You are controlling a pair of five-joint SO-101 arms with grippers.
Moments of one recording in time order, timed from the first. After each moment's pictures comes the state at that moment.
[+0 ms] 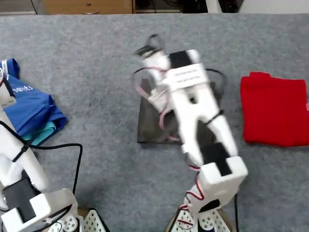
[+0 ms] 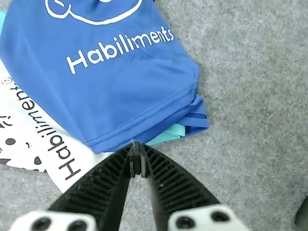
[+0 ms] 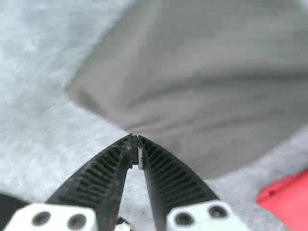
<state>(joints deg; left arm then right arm) -34.8 -10.5 -19.2 100.2 -12.4 -16.4 12.6 -11.6 98.0 11.0</state>
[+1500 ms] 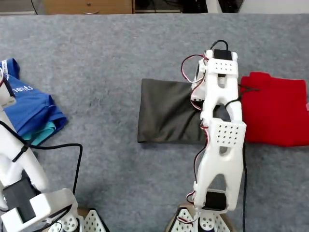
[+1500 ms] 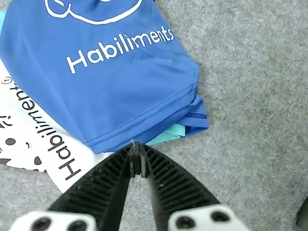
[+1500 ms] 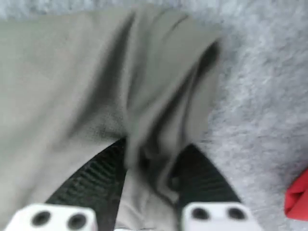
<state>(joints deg) -34.8 -10.5 -19.2 100.2 -12.4 2.6 56.7 -46.8 101.1 -8.5</state>
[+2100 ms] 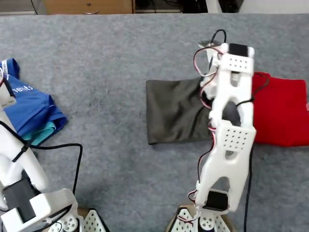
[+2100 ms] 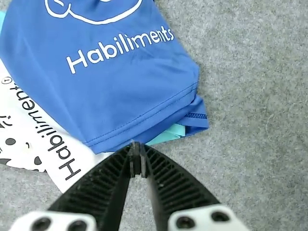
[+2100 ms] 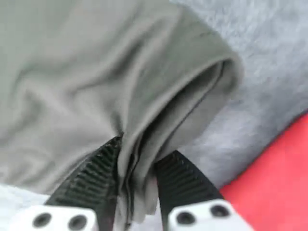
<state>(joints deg) -34.8 -10.5 -19.2 100.2 -12.4 7.7 48.3 -46.8 100.4 29.6</state>
